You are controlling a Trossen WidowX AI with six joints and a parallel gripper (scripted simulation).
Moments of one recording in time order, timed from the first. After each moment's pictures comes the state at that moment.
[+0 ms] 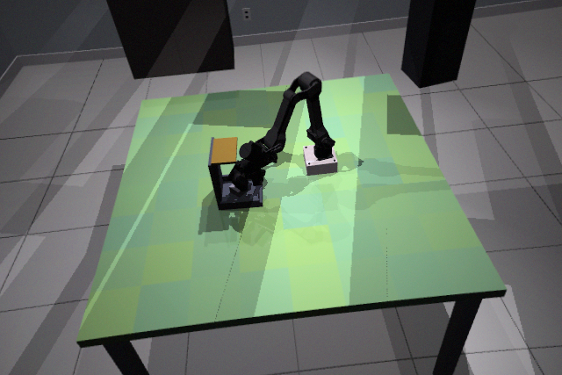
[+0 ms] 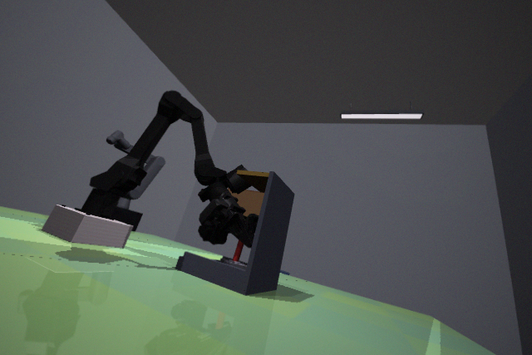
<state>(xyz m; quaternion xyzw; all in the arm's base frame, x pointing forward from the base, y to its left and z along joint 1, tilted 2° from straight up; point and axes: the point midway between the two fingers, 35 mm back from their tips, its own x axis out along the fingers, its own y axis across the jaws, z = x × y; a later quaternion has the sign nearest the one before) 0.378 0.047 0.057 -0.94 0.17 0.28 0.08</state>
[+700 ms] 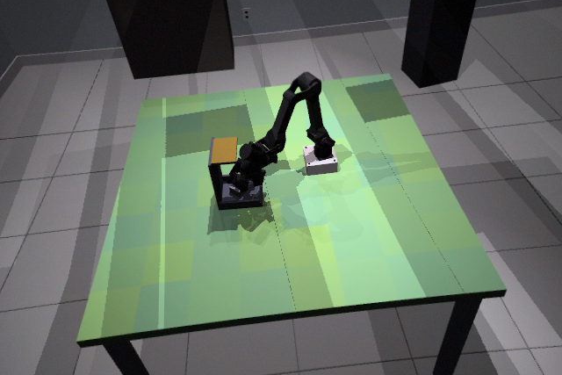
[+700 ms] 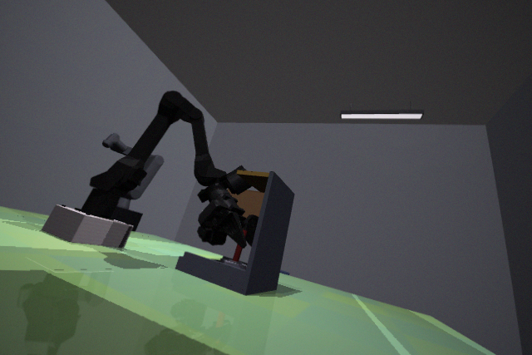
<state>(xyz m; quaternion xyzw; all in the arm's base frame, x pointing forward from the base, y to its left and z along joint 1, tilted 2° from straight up) 0.378 0.047 0.056 -0.94 0.17 0.28 0.08</state>
